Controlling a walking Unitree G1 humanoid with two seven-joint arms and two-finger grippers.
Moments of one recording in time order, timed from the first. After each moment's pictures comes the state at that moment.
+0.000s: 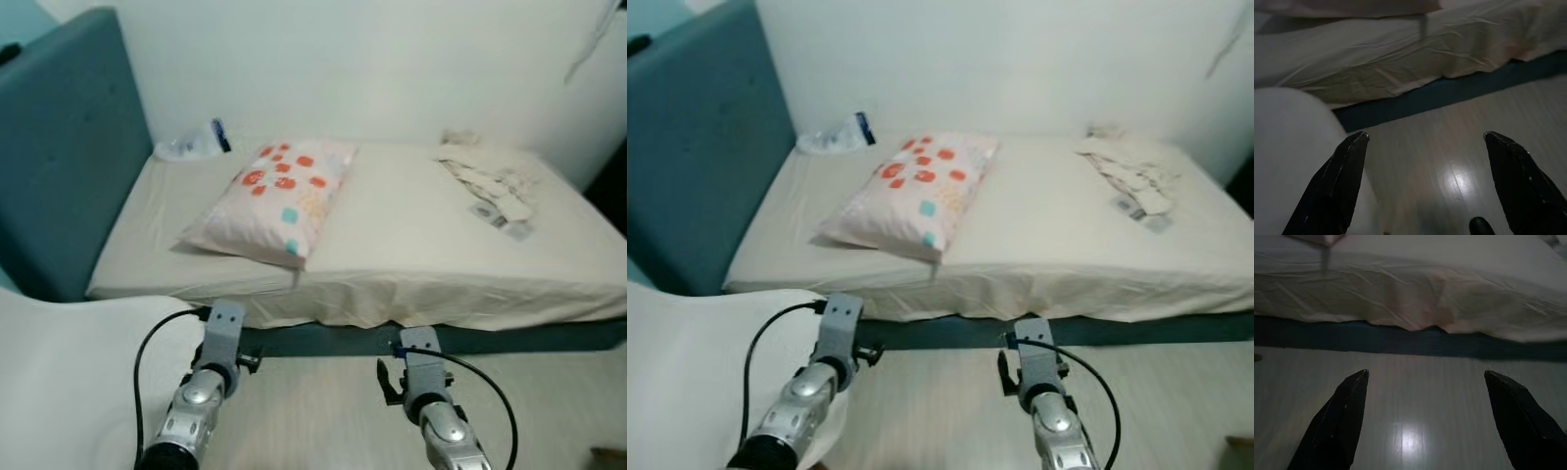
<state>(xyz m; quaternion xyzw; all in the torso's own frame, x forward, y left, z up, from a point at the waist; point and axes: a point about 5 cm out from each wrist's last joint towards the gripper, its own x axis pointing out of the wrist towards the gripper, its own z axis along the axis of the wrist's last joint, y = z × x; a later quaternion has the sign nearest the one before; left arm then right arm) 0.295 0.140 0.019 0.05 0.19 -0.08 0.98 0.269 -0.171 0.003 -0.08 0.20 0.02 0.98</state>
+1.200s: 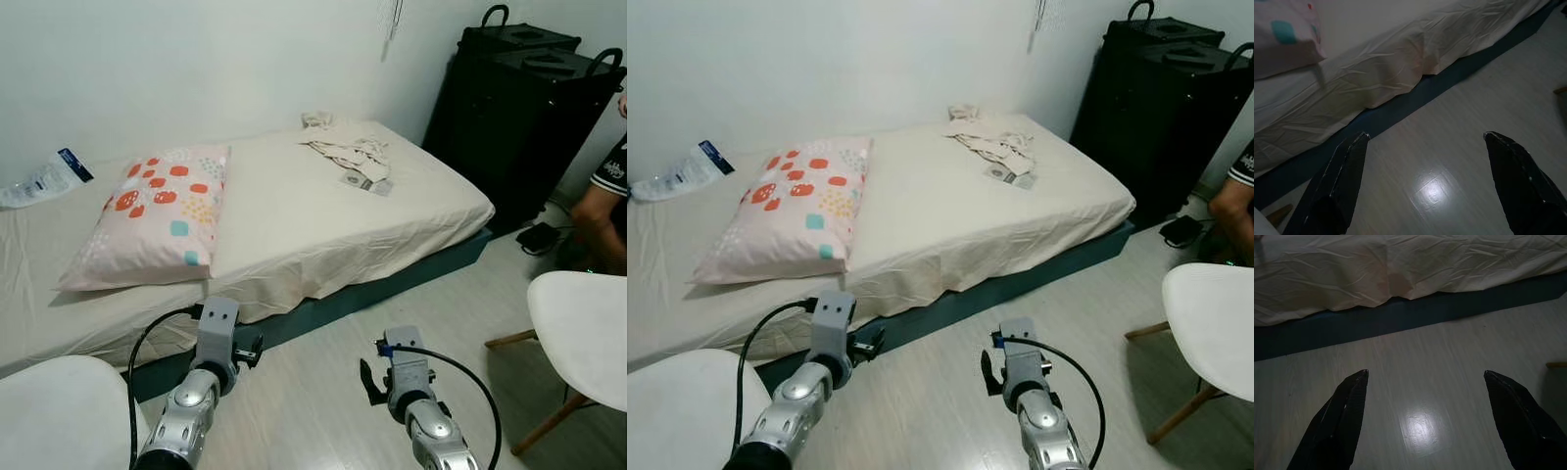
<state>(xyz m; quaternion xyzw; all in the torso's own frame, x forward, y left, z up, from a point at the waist) 0.294 0.139 0.029 0.00 0.15 -0.10 0.98 0.270 -0.159 -0.001 -0.06 0.21 0.05 0.97</state>
